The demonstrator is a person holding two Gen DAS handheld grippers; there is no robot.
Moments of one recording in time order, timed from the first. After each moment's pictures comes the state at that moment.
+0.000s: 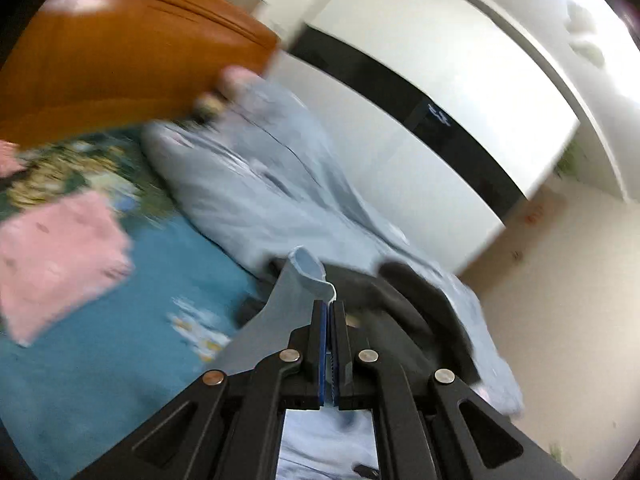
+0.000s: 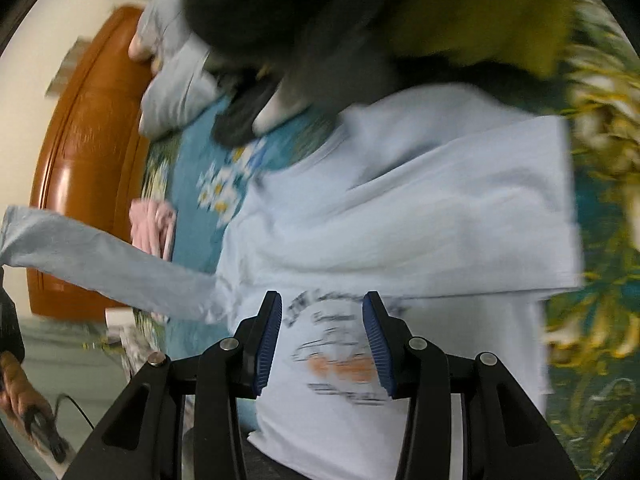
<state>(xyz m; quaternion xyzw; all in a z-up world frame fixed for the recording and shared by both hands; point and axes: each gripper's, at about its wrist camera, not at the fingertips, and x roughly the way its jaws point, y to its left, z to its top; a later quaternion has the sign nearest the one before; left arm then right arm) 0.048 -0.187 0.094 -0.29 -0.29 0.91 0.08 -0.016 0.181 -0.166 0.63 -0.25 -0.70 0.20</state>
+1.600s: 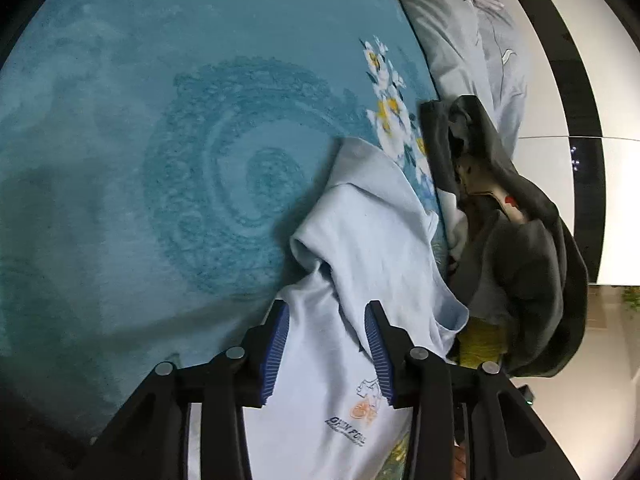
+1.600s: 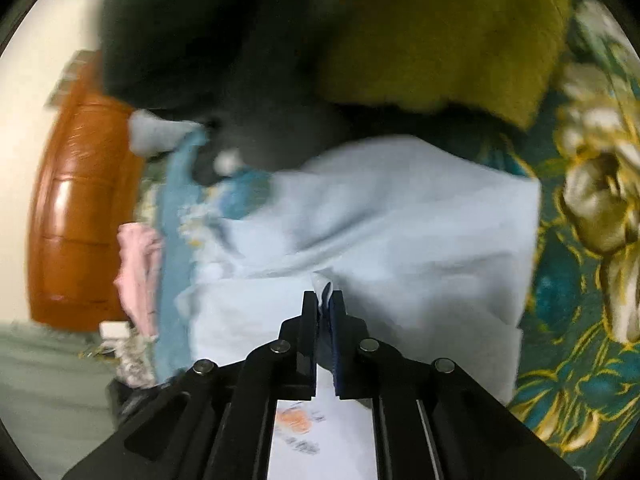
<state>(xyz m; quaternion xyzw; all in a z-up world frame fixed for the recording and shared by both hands) 0.121 -0.200 -0.205 -0.46 -0.55 0.69 -0.06 -0.071 0.207 -0.191 0.60 -0.26 -0.72 0.23</state>
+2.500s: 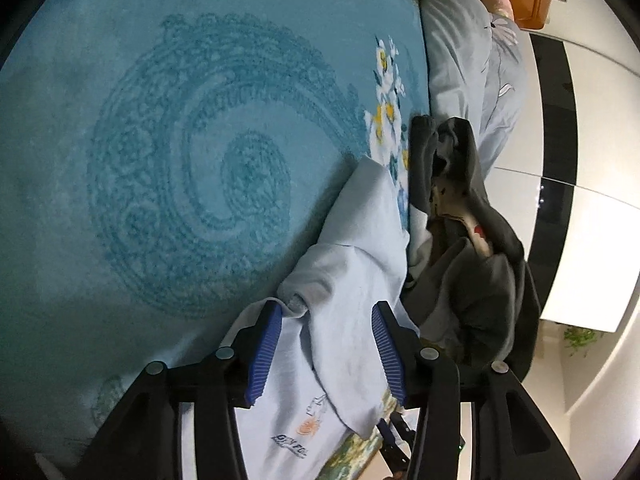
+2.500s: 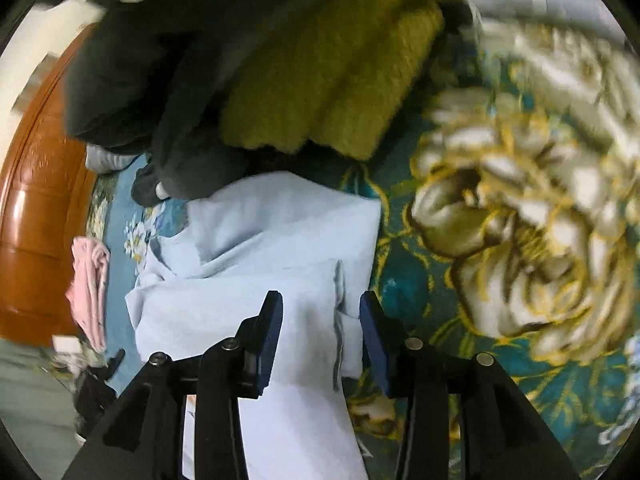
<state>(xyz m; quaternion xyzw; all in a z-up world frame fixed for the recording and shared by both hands) 0.107 -0.209 -0.234 -0.41 -0.66 0.63 -0.01 -0.059 0.266 -0.181 0.60 -0.17 -0.77 0.13</state>
